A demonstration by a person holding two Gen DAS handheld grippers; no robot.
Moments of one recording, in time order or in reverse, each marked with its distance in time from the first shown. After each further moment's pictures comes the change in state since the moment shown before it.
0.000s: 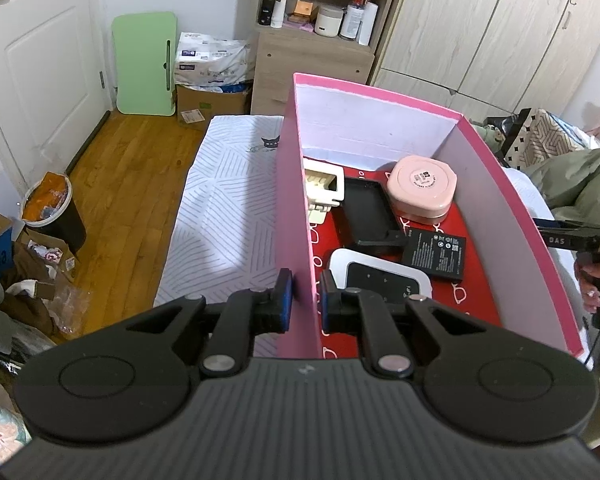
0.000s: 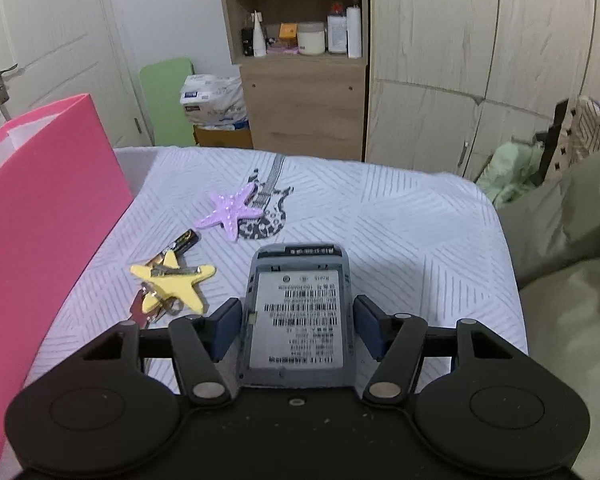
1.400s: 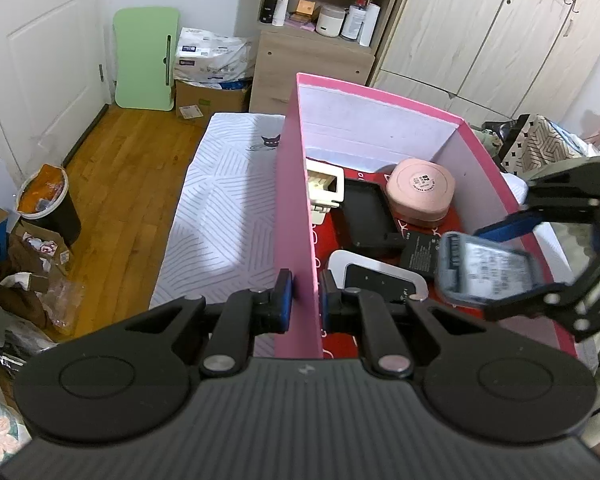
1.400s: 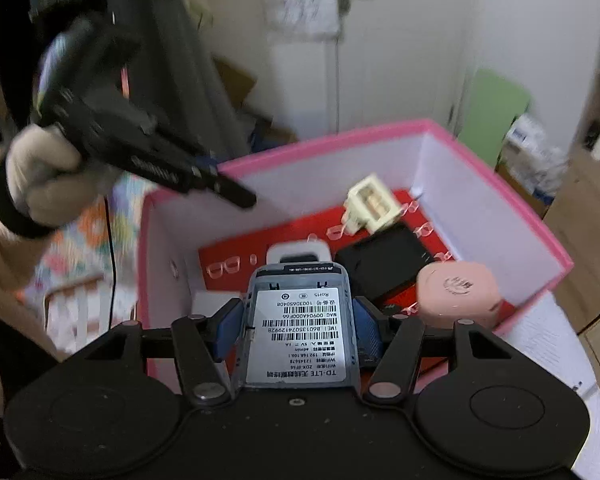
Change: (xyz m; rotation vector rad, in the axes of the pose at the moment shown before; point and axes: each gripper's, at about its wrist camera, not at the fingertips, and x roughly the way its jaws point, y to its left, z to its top) left arm 0.000 0.006 0.002 -0.022 0.004 -0.020; right arm -0.072 0.197 0.060 -0.737 0.153 0.669
